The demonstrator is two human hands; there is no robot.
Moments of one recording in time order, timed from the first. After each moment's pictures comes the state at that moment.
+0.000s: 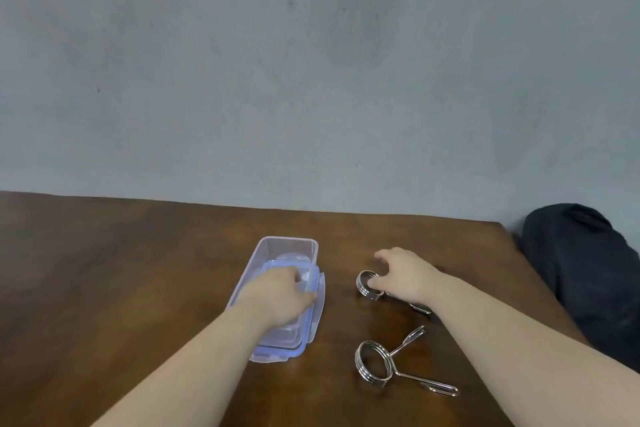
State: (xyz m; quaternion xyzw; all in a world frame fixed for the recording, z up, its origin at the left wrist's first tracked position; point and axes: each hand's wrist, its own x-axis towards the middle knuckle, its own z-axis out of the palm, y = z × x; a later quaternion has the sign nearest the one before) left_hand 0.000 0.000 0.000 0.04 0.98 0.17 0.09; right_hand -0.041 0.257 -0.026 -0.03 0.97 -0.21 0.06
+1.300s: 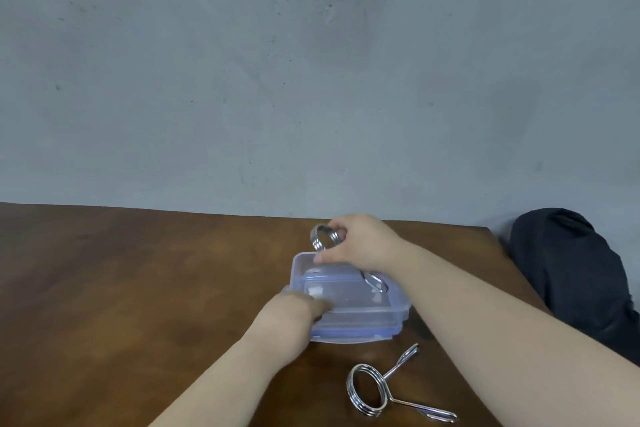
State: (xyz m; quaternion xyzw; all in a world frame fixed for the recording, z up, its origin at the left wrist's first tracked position) left_hand -0.021 0.029 -0.041 0.24 0.96 0.14 0.01; right_hand -0.059 0.205 0.055 -0.09 0.95 -0.30 0.00
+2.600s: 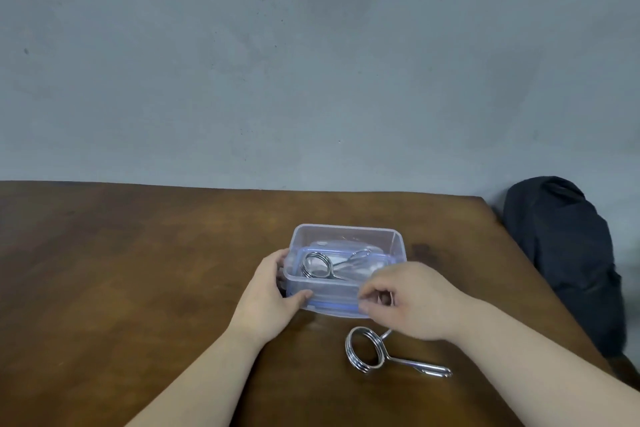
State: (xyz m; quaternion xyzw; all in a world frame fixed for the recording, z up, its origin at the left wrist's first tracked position) left_hand -0.023 -0.004 -0.095 0.10 0.87 0.49 -0.05; right_hand 0.043 0.251 -0.001 -0.21 0.96 -0.20 0.02
